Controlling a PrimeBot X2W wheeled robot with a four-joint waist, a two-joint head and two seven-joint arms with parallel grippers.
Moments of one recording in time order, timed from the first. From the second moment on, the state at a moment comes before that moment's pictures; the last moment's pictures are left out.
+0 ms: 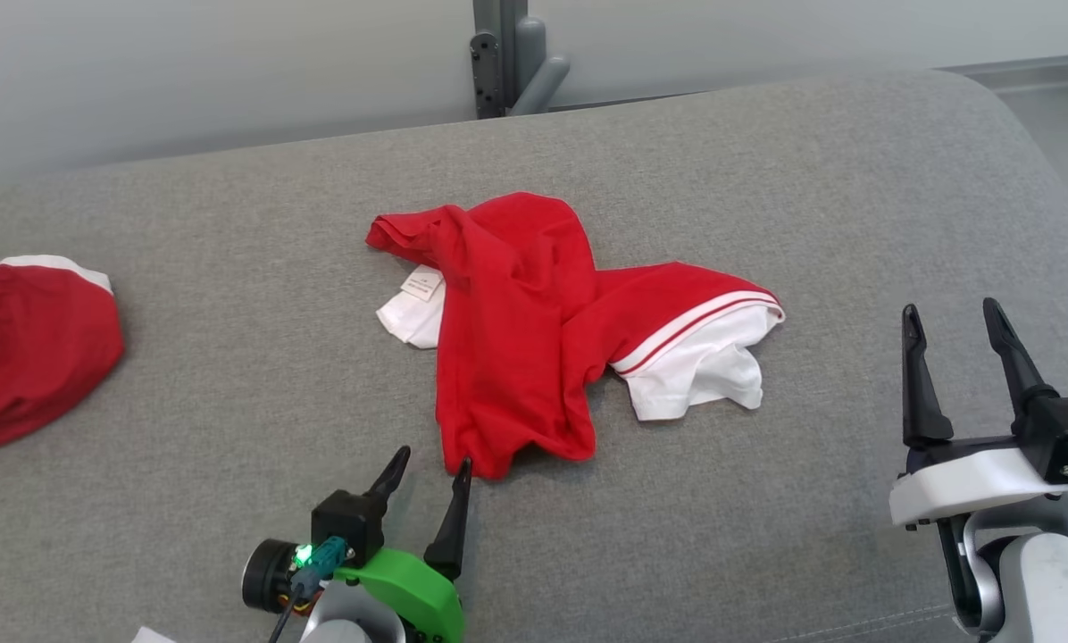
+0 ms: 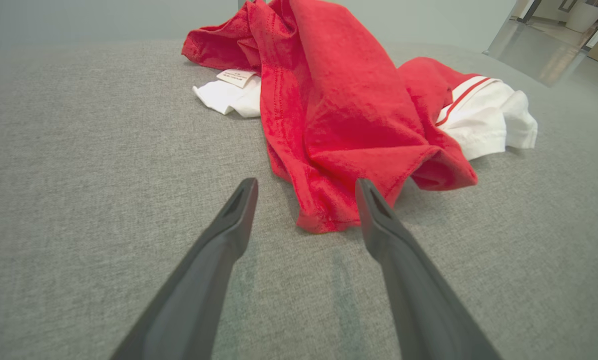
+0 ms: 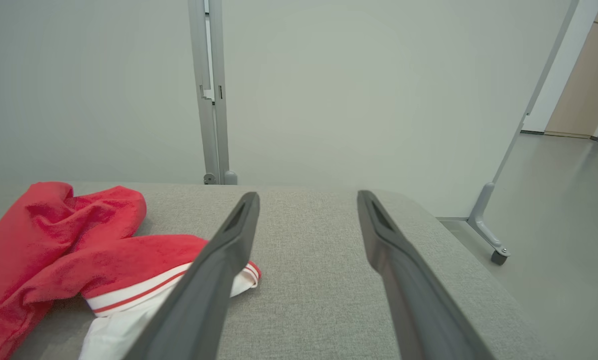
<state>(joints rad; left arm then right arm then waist) -0.18 0.05 -0.40 0.52 -0.31 -0.06 -0.26 -0.10 -0.05 -0.14 0.03 -0.03 0.13 -0.18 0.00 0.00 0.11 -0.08</state>
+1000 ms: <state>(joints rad) -0.23 0.10 -0.27 0.55 -0.33 0.01 -0.26 -0.12 -0.05 -0.20 0.09 0.05 0.13 -0.25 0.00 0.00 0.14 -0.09</state>
